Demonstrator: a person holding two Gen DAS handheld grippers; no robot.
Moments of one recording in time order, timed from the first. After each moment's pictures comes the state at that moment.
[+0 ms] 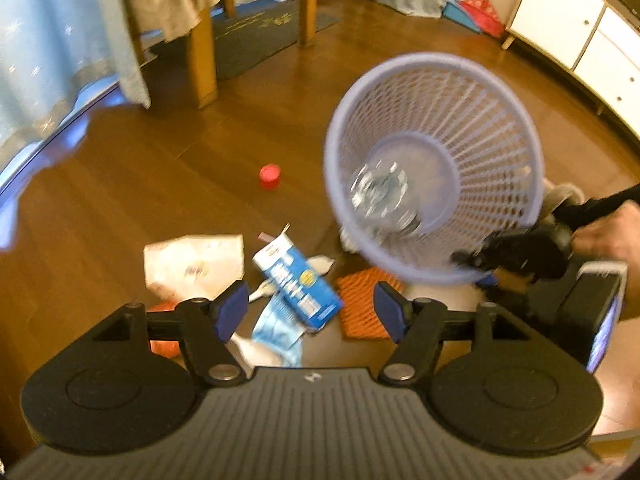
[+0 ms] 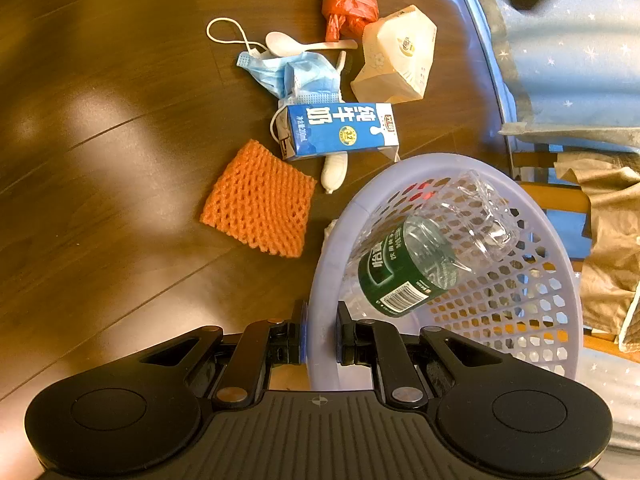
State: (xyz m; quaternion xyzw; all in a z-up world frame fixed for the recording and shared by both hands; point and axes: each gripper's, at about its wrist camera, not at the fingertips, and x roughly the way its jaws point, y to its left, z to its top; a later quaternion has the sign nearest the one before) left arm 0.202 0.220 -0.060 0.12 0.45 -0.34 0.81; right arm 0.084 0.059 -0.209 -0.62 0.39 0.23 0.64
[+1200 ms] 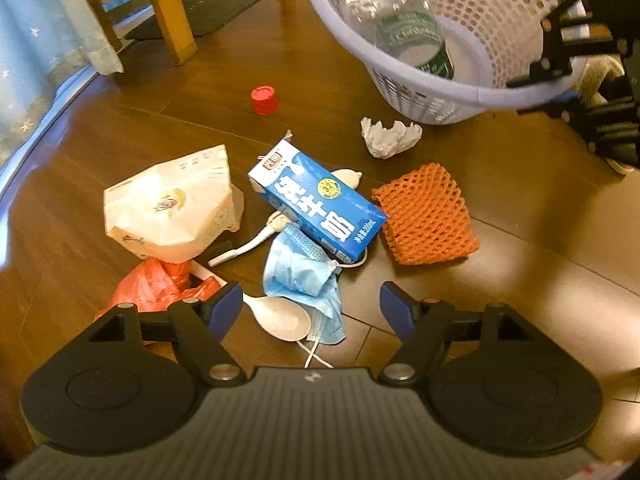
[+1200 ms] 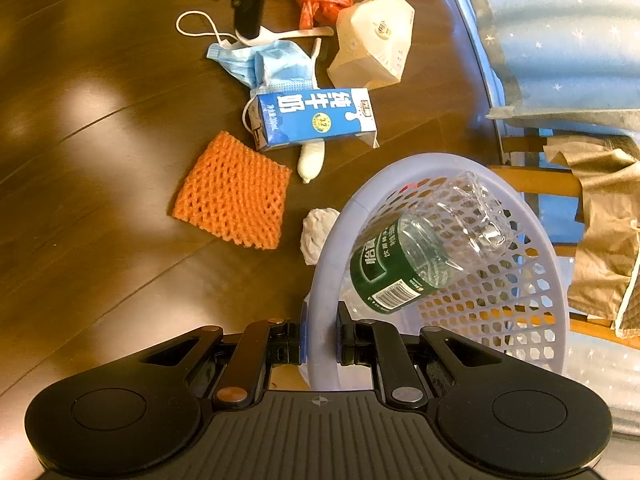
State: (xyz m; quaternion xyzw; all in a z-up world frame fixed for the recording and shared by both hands) left arm 0.183 0.205 -0.193 0.23 0.43 -0.34 0.80; right arm 0.106 0.057 -0.209 -0.62 0.40 0.20 0.65
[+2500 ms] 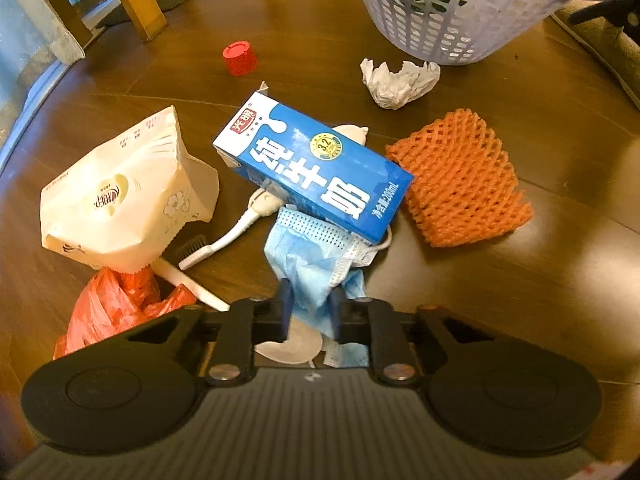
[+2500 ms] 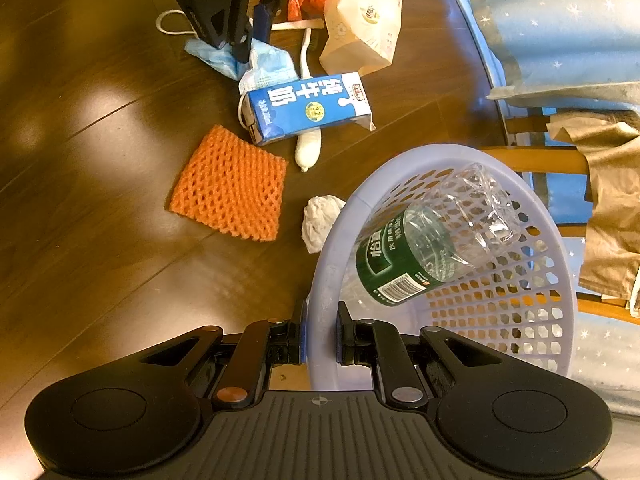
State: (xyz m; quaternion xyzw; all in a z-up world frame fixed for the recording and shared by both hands) left arm 0.204 0.177 -0.257 0.28 0.44 -0.34 0.78; right arm 0.114 0.050 -0.203 -0.60 0.42 0.20 0.65
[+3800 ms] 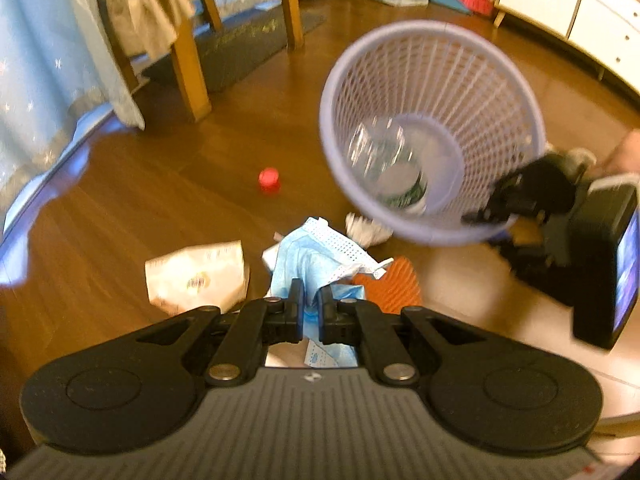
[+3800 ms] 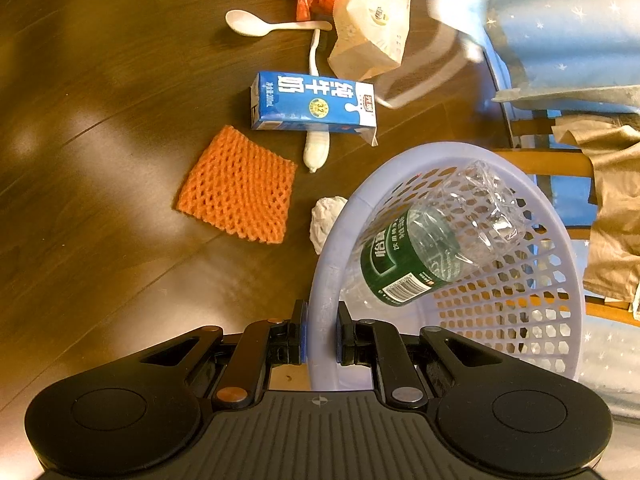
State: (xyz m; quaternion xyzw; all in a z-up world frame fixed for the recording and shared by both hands) left arm 0.185 0.193 -0.065 0.17 0.41 -0.35 0.83; right arm 0.114 0.049 -0.205 -0.60 0.42 0.21 0.65
